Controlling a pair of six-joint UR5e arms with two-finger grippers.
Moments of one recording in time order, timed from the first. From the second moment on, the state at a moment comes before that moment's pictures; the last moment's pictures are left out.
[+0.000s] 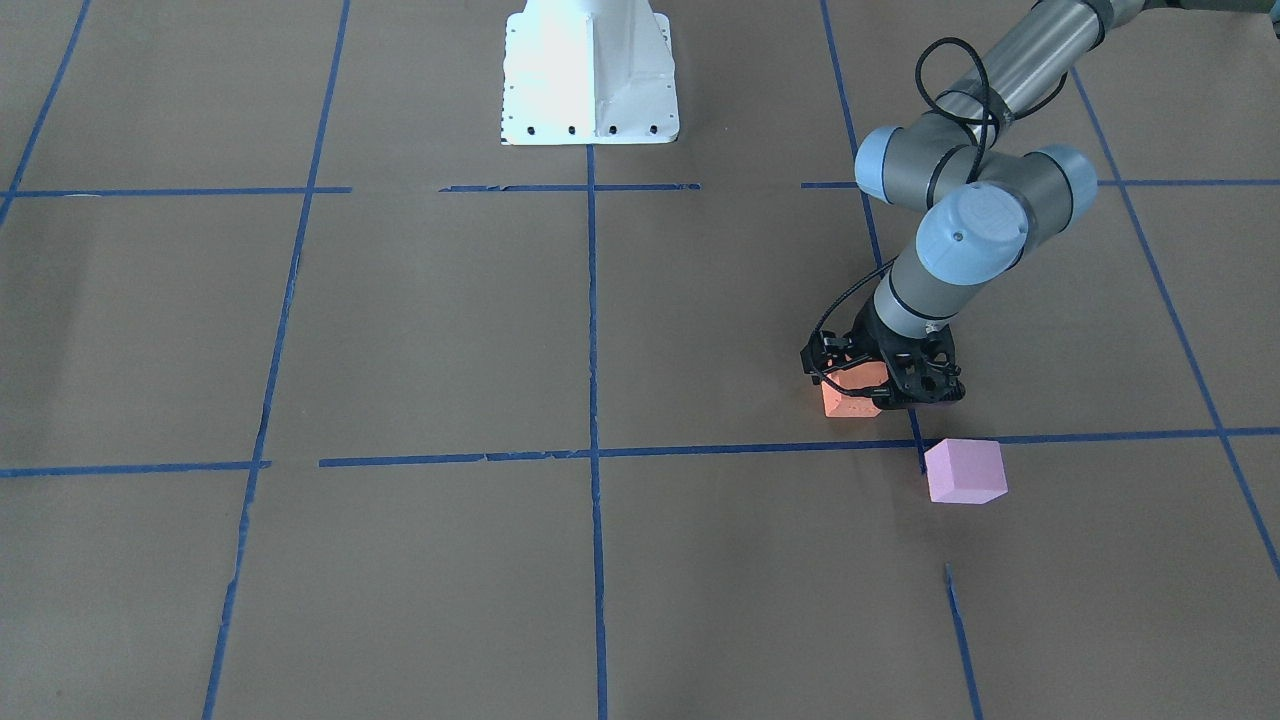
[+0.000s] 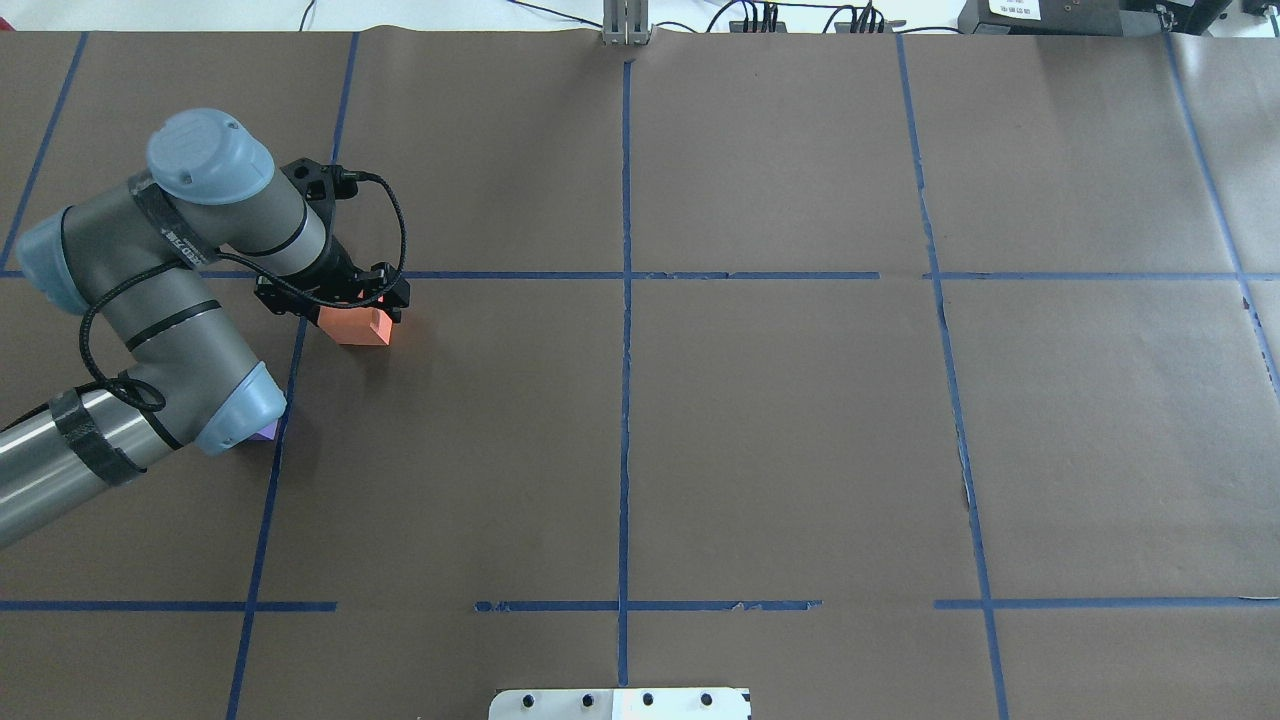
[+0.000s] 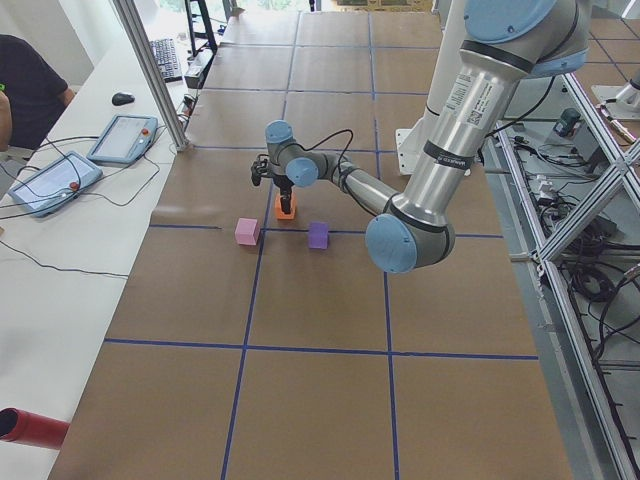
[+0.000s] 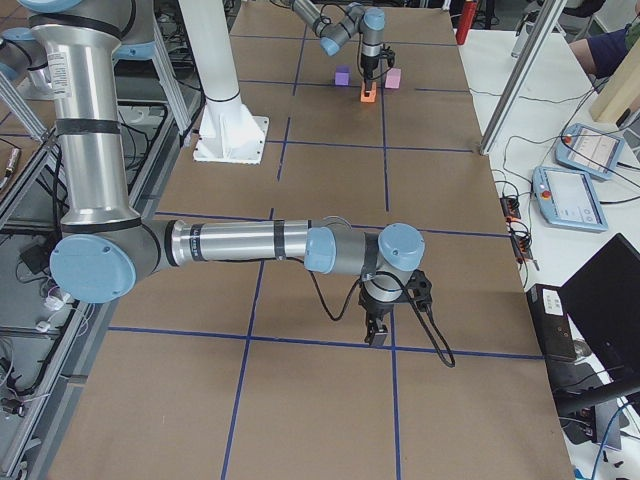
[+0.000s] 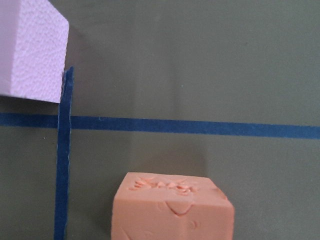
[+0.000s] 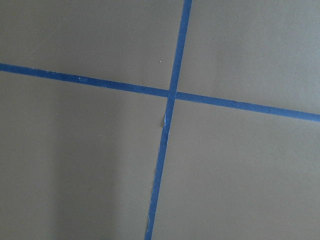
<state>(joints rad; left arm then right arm) -0.78 -2.03 -1.51 -1.84 -2.11 -1.02 1.52 -1.51 1.59 -1.72 2.29 -0.16</state>
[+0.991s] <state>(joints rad) -0.78 -2.03 -1.48 -1.89 -2.10 -1.02 1.52 -1.51 1.59 -1.72 2.29 -0.16</state>
